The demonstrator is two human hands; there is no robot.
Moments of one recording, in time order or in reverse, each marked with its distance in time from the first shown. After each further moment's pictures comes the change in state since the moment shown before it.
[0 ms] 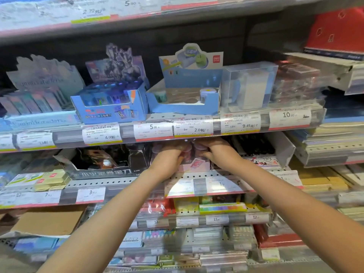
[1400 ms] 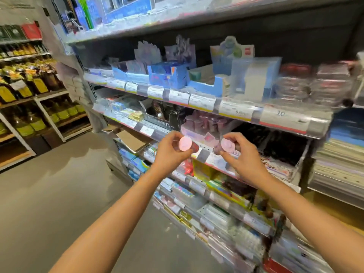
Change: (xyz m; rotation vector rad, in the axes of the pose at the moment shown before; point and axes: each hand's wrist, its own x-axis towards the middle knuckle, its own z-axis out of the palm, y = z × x) left_hand -0.100 0.201 0.005 -0.440 0.712 -0.708; right_hand -0.095 0.055 -0.064 0.584 -0.110 -0.394
